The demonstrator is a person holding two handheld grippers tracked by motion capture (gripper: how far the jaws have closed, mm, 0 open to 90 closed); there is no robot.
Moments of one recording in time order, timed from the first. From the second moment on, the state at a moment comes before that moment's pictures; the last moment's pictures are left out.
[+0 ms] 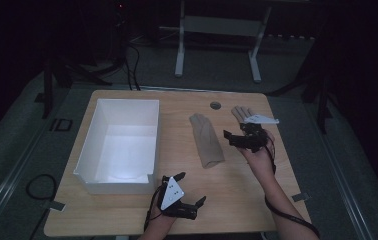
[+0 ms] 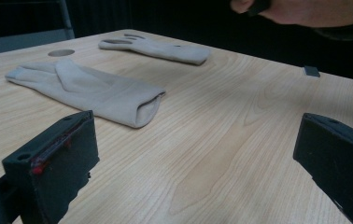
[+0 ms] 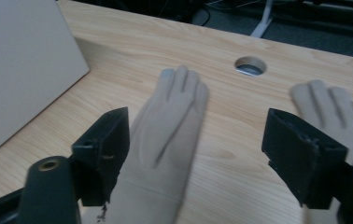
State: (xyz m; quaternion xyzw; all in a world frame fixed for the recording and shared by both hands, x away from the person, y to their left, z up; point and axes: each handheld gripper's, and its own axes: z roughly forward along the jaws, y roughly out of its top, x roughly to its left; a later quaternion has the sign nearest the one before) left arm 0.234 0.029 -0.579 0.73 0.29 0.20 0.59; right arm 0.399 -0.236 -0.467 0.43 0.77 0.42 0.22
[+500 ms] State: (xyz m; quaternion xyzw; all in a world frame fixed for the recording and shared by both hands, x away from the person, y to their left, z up) left arm 0.234 0.029 -0.579 0.73 0.29 0.20 0.59; right arm 0.433 -0.185 -0.499 0.42 0.80 0.38 0.21
